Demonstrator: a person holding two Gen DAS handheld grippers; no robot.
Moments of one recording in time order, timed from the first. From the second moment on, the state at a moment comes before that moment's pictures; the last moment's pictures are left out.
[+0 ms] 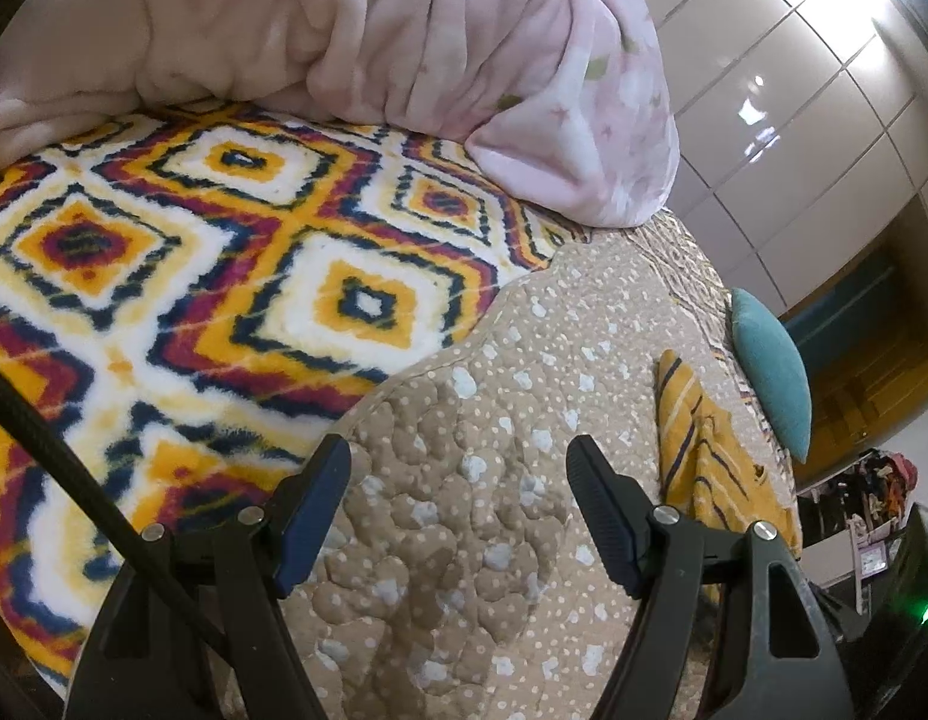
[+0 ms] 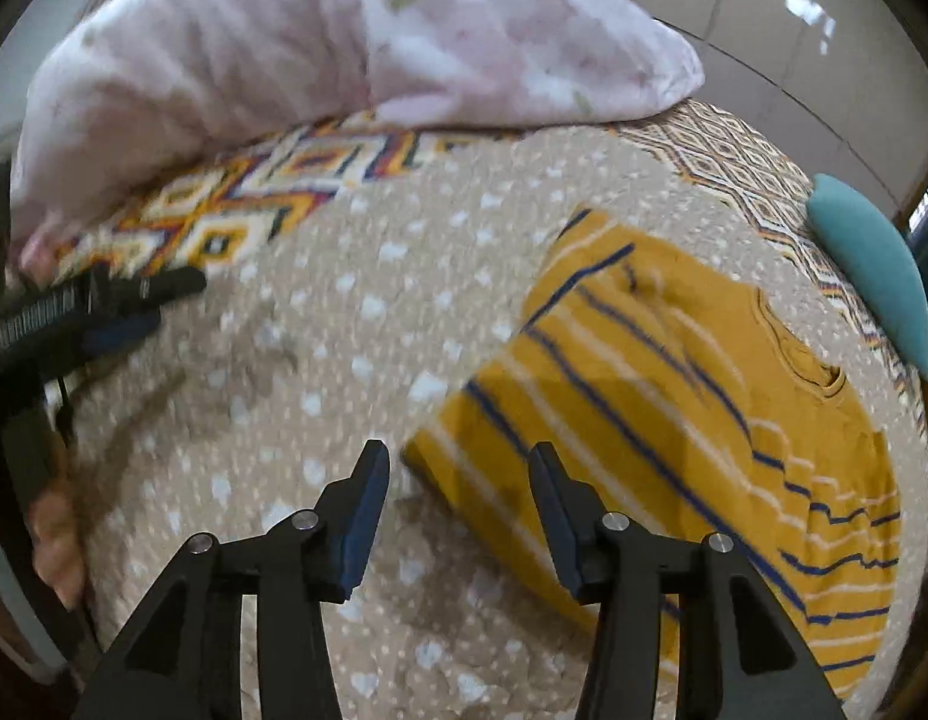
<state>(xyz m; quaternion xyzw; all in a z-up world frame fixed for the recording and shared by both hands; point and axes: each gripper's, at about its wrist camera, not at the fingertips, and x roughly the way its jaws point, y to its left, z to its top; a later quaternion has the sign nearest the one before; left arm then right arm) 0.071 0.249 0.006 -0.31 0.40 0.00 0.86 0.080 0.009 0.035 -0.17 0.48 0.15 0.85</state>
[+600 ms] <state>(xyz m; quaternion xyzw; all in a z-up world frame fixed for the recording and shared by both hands) 0.074 0.246 0.004 -0.30 0.40 0.01 0.86 0.088 0.052 -0.010 -0.38 0.40 0.04 0.83</state>
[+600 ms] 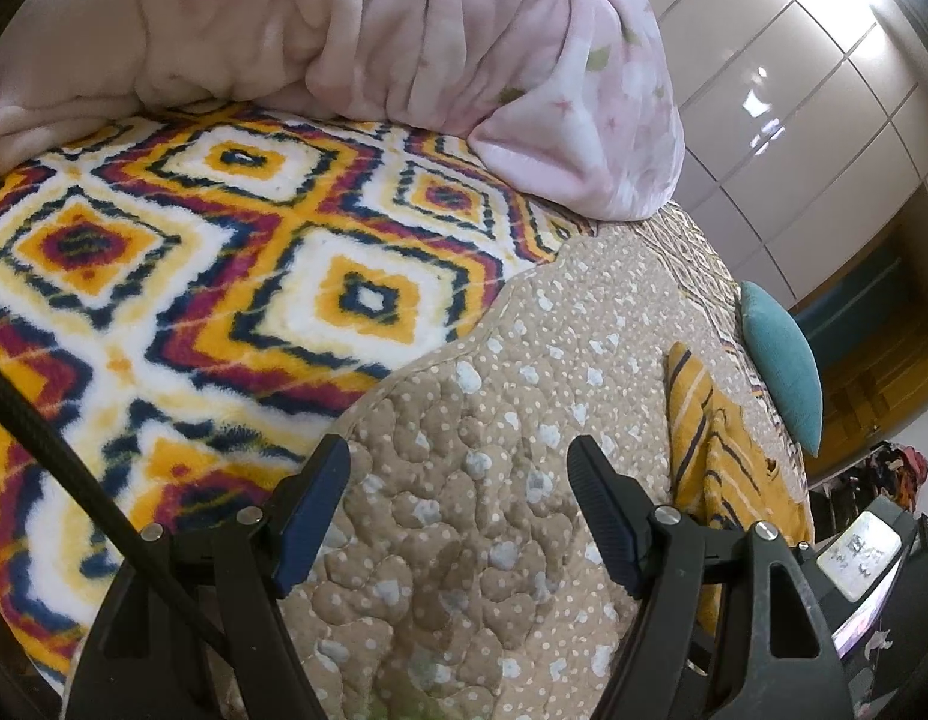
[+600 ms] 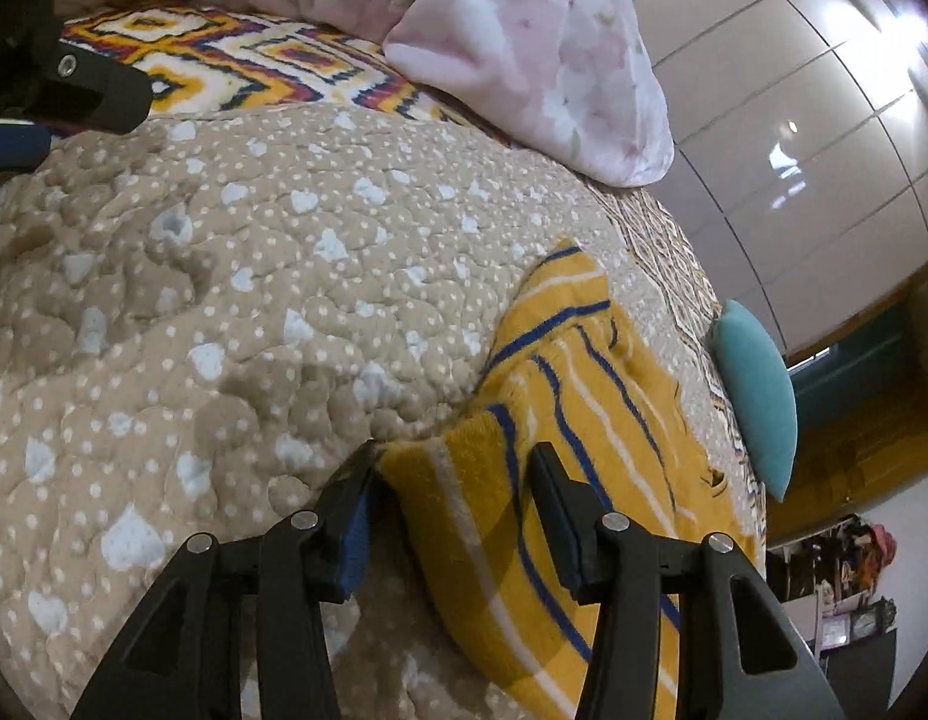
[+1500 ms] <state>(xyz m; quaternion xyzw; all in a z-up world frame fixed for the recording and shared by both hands) 0.049 0.152 0.035 -0.22 0.37 -0.04 0.90 0.092 -0.177 0.123 0.09 0.38 0.02 0.92</state>
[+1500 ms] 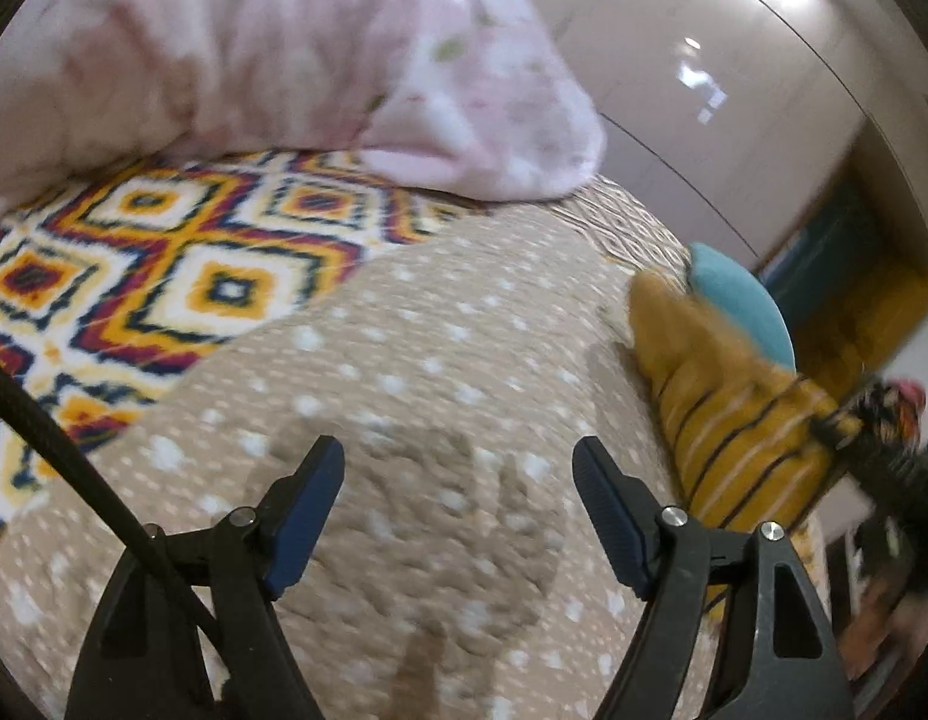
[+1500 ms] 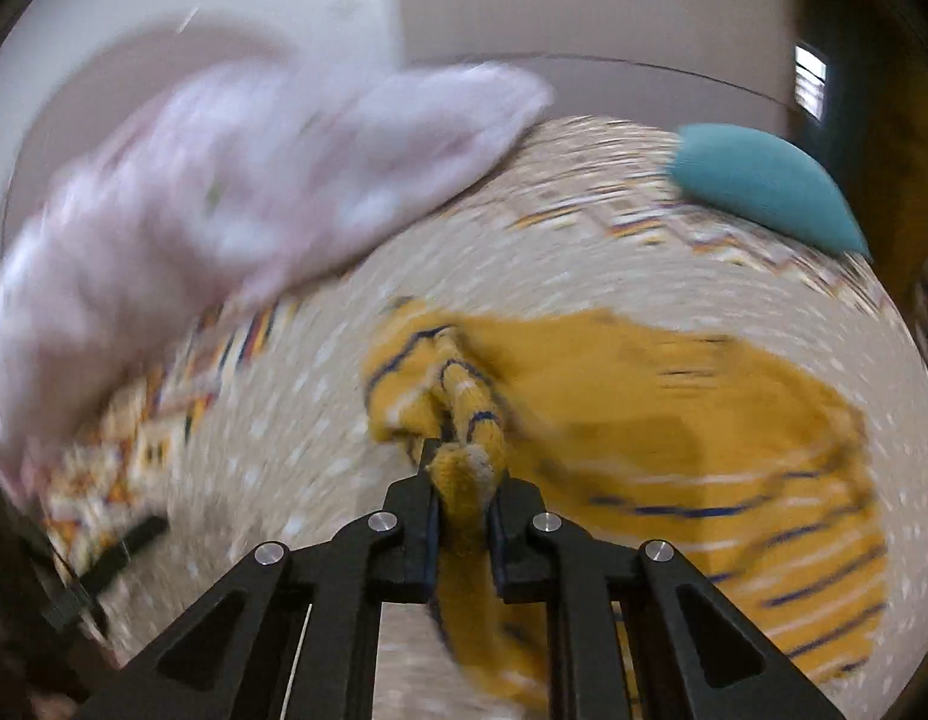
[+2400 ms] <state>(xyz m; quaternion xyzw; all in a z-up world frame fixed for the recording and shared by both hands) 0.057 -0.099 0.064 -0.07 0.47 -0.26 0.84 -0.033 -0.407 0.041 0.28 0.38 -0.05 0.88</state>
